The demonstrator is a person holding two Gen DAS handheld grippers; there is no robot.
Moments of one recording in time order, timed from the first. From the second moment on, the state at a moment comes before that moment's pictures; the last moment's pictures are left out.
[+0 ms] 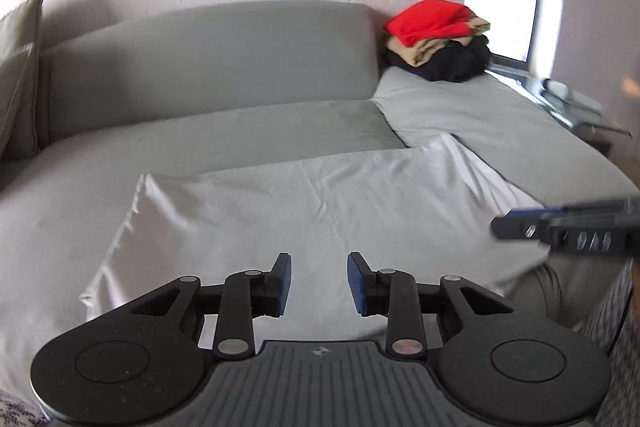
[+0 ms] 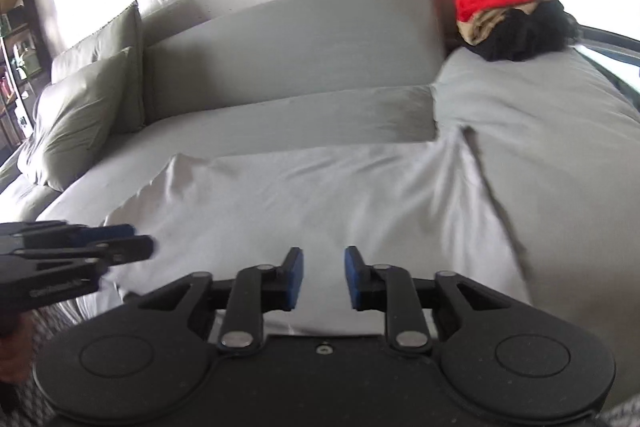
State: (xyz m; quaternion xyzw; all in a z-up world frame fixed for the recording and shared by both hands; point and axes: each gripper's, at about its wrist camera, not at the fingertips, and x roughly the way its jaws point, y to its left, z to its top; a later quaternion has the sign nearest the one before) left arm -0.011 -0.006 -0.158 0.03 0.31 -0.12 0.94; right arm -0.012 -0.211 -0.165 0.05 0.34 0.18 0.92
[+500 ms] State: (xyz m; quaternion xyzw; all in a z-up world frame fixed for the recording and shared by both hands) left arm -0.030 -0.003 -0.173 0.12 0.37 -0.11 0.91; right arm -0.032 -0.213 -0.181 0.01 0.40 0.20 0.89
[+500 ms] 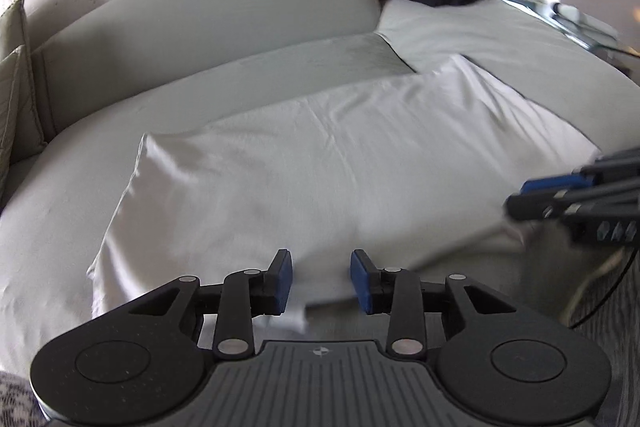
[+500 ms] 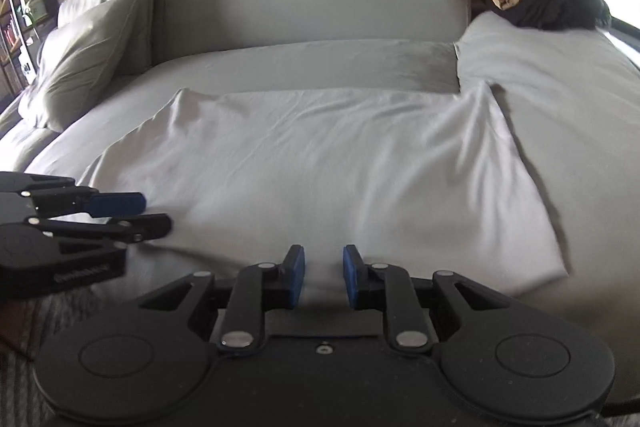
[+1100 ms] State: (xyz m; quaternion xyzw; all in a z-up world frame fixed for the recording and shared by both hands) left arm -0.017 0.010 -0.157 -0.01 0.34 -0.08 0.93; right arm -0.021 -0.321 -0.224 0.50 0.43 0.17 0.73
